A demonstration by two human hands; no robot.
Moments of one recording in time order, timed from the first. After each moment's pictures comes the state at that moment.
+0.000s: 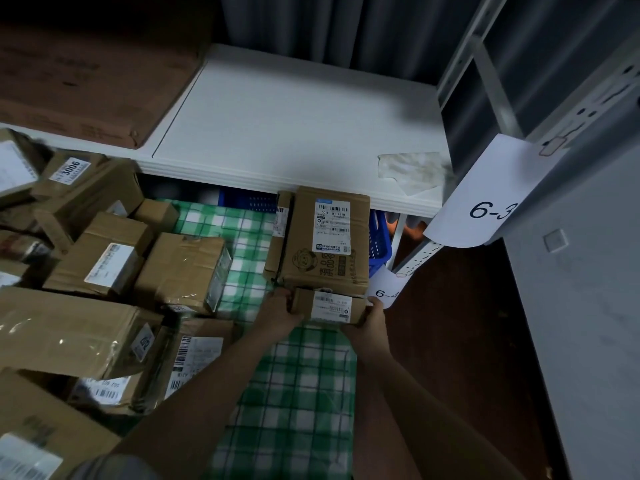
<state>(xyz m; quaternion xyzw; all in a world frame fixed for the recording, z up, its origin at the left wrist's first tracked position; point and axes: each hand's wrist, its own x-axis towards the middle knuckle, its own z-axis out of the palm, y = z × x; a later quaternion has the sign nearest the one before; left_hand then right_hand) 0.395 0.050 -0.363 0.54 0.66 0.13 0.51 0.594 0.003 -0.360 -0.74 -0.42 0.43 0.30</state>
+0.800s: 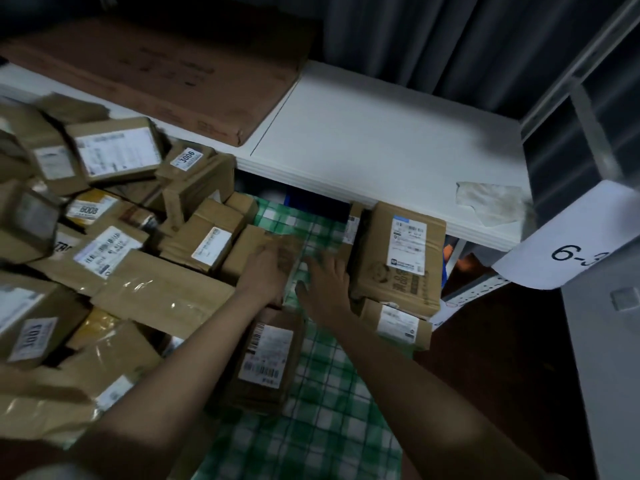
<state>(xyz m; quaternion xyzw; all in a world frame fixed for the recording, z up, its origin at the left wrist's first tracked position) 0.255 0.063 -0.278 0.58 0.74 0.17 0.31 0.392 0.061 -0.286 -0.60 -0.76 0.25 0.05</state>
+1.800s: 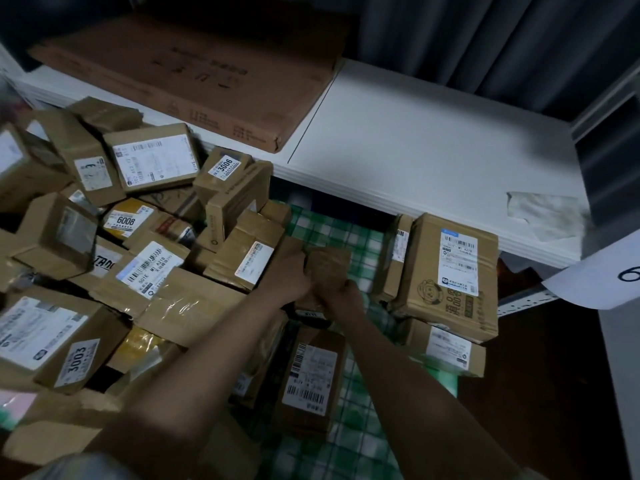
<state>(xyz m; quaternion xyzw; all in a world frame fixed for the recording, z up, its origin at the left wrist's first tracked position) 0.205 0.092 -0.277 0.57 0.71 0.07 0.41 0.333 0.096 -0.346 -0.71 -0.40 0.55 0.18</state>
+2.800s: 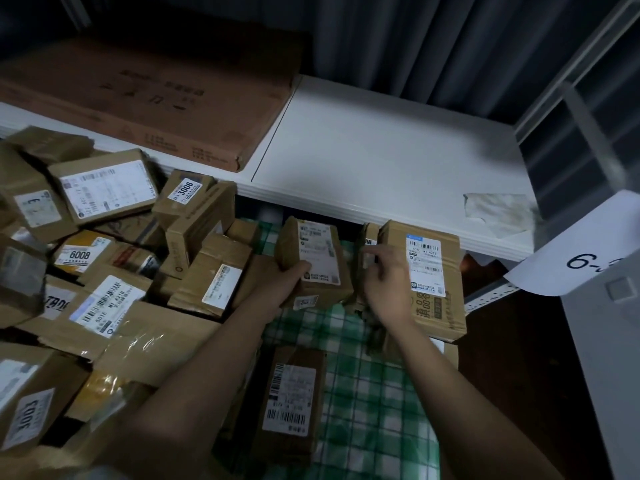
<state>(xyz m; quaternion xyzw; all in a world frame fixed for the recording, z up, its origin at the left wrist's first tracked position) 0.230 0.122 -0.299 0.29 0.65 0.32 0.62 0.423 0.113 -0.269 -0.63 -0.65 0.21 0.37</state>
